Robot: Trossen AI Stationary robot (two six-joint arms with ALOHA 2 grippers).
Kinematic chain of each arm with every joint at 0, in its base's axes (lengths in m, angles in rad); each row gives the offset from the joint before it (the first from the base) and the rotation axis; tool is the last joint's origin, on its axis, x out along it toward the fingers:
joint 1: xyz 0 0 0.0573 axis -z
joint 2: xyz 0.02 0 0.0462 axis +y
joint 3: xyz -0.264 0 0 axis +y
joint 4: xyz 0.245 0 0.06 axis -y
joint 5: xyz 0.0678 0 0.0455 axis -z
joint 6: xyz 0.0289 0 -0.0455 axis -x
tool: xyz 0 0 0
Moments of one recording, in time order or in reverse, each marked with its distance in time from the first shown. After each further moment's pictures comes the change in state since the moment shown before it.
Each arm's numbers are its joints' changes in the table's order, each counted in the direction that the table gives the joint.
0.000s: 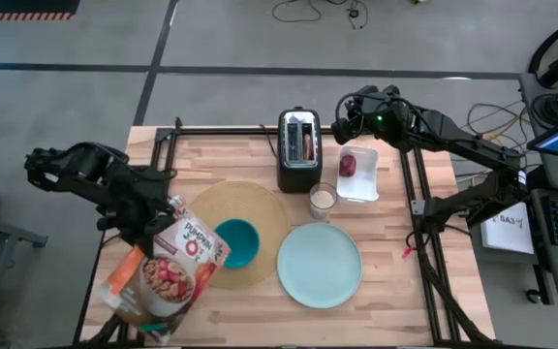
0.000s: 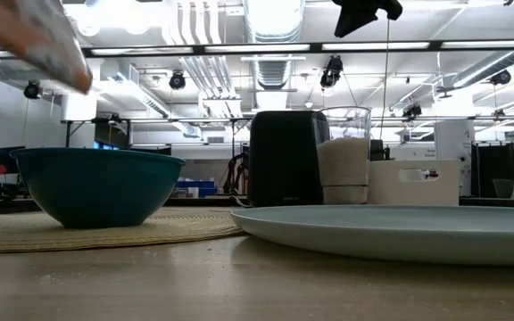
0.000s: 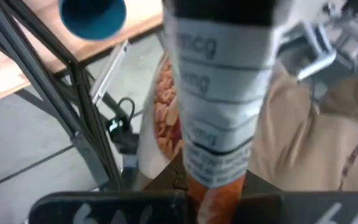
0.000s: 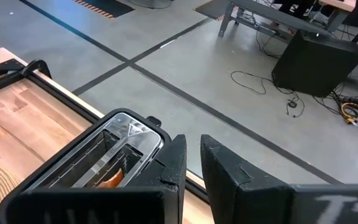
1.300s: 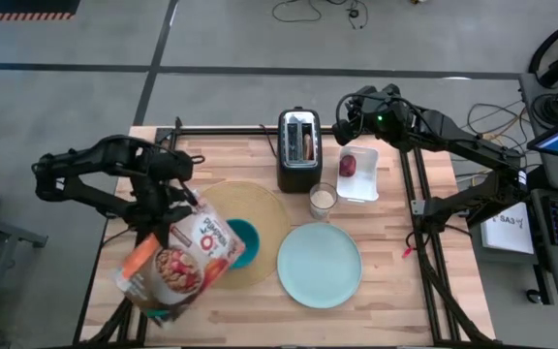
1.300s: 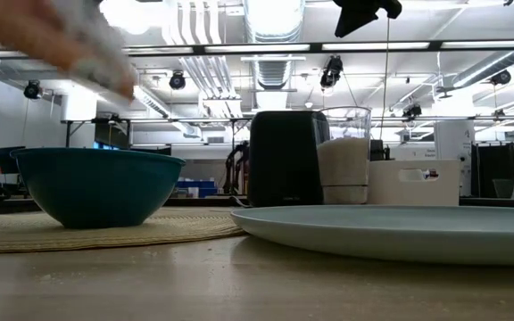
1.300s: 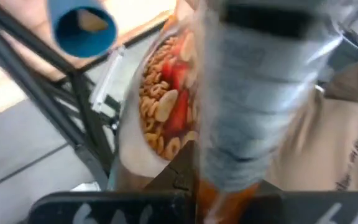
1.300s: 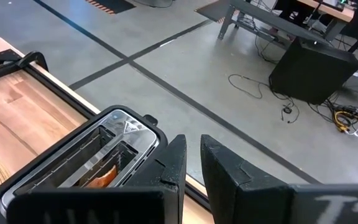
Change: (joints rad) left arm -0.281 0.126 -0.001 -0.150 0.191 -0.419; right arm 0.000 -0.002 0.000 -0.002 0.001 0.055
